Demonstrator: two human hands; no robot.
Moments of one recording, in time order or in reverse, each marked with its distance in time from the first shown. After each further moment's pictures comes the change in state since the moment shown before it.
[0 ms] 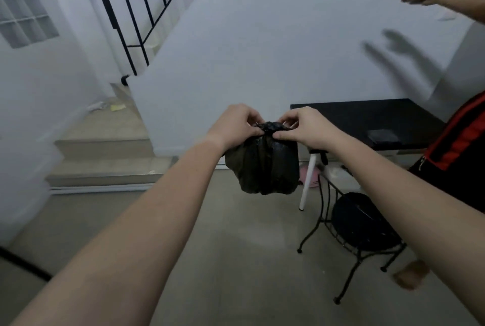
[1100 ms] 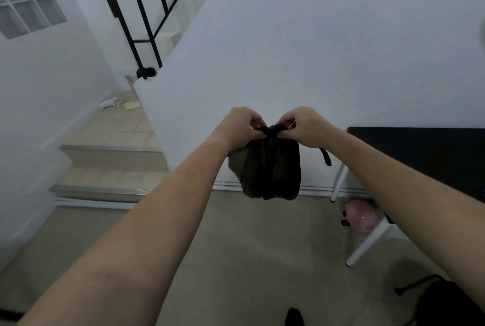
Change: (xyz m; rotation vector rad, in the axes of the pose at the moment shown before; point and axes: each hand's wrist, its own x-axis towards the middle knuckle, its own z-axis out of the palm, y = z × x) left_hand 0.369 -0.349 -0.029 -0.005 -0.021 -0.135; right_hand 0.526 0.104 0.134 0.016 -0.154 -0.099
